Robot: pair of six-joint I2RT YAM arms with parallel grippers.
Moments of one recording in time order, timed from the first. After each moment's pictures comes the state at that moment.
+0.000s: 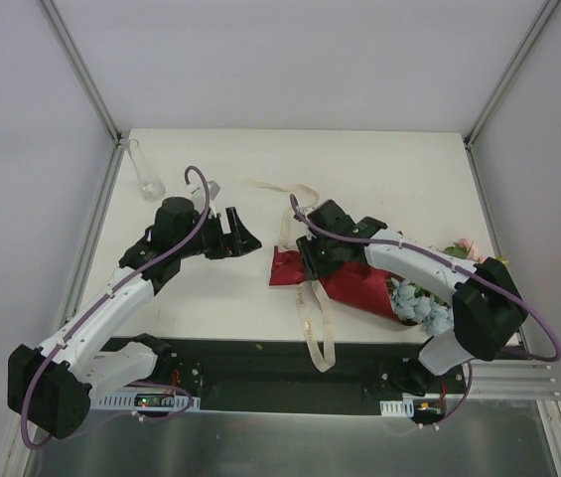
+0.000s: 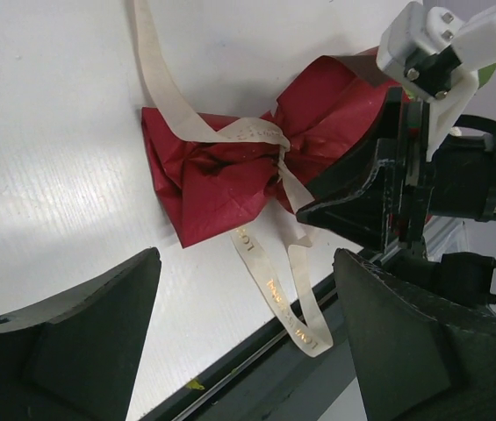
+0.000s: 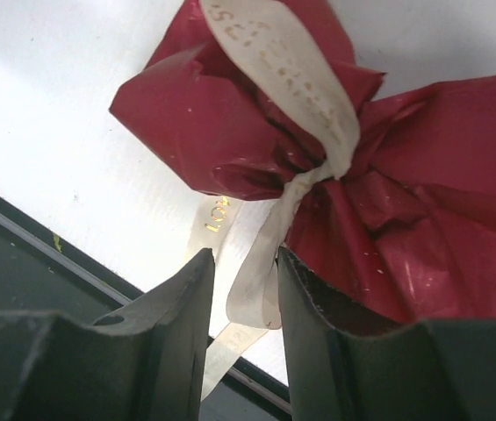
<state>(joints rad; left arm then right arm) -0.43 1.00 0.76 -0.30 0.40 -0.64 0.77 1.53 1.08 -0.64 -0.11 0.28</state>
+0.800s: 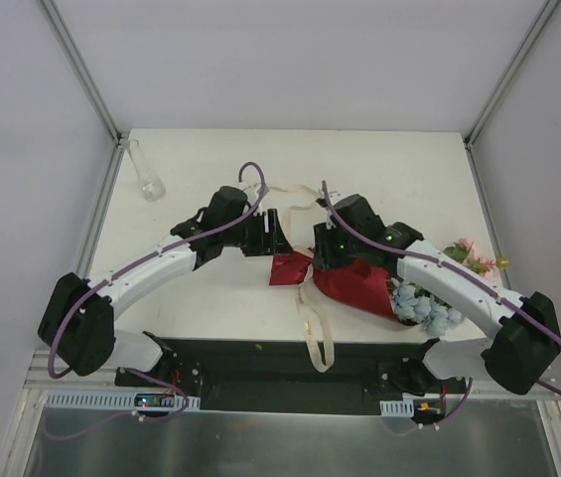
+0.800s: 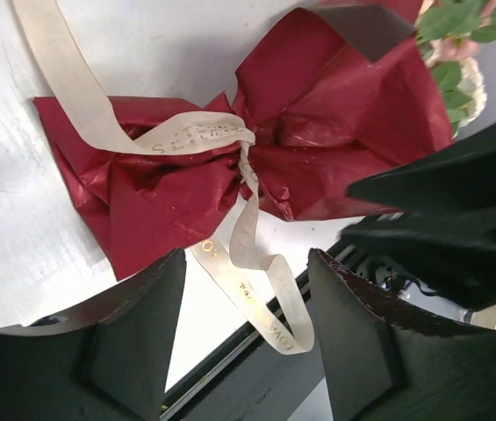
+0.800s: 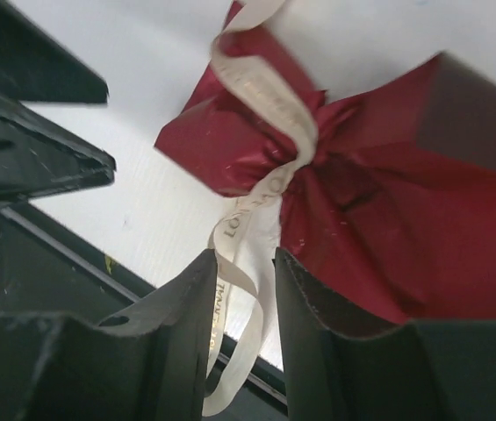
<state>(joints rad) -0.62 1.32 0.92 -0.25 0.38 -0.69 0.77 1.32 1.03 -0.60 -0.09 0.36</state>
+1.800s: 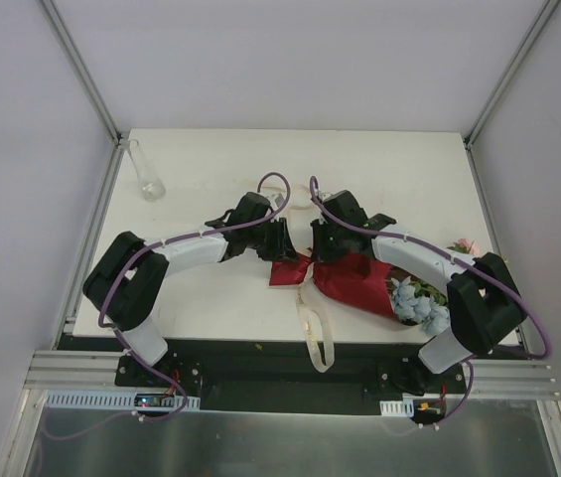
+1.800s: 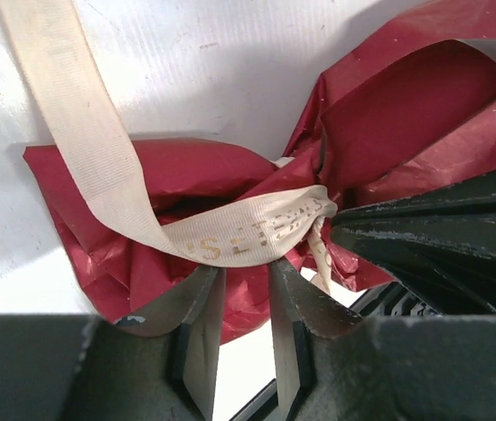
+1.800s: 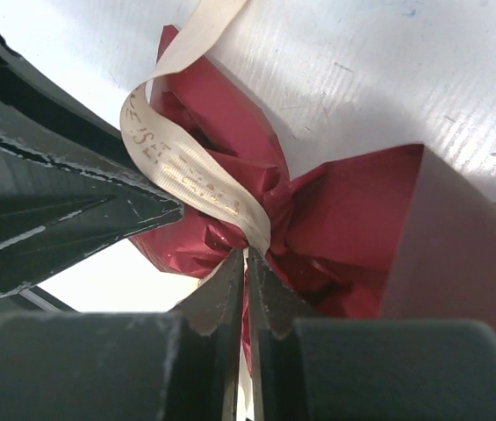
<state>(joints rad) -0.65 1.67 0.96 -0.07 0.39 -0.73 0.65 1.54 1.02 -0.44 -0.14 0.38</state>
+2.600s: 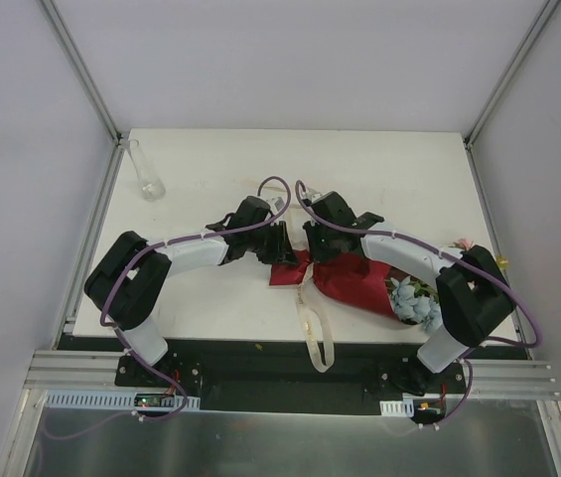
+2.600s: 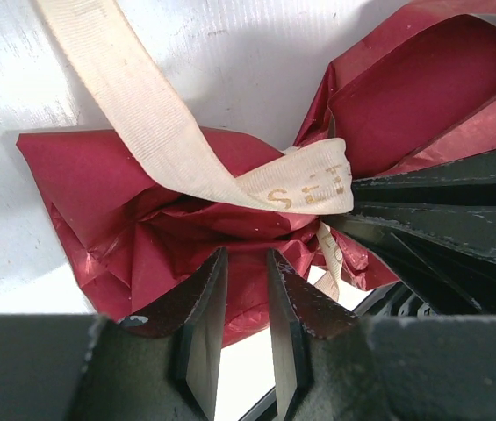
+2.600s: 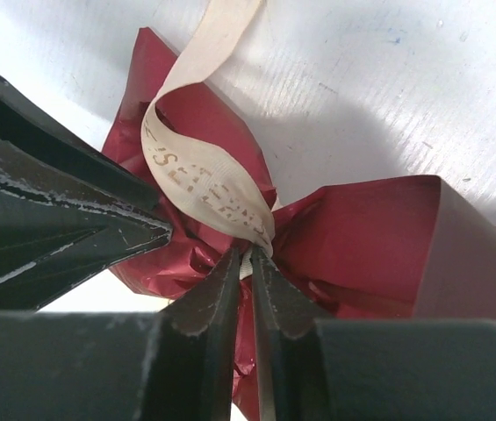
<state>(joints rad) -0.66 1.69 0.92 -0.02 0.39 -0.74 0.70 1.61 1.08 -0.46 -0.04 0.31</state>
